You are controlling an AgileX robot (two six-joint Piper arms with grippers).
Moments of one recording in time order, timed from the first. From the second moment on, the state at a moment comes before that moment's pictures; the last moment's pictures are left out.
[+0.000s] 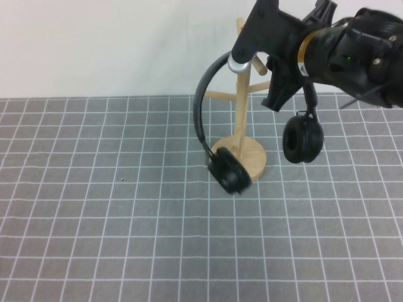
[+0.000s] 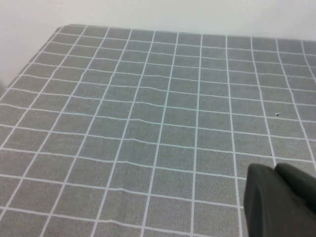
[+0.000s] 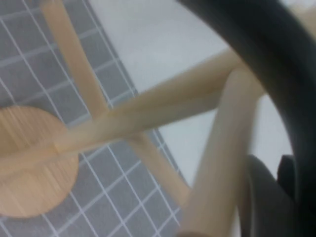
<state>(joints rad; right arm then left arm) 0.59 1.70 -1.44 -0.71 0.47 -0.08 0.07 -0.01 0.02 -0.03 0.37 0.03</state>
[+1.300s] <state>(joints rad) 0.66 1.87 -1.20 -0.31 0.71 0.29 0.07 -0.01 0.02 -0.03 0.37 0.03</state>
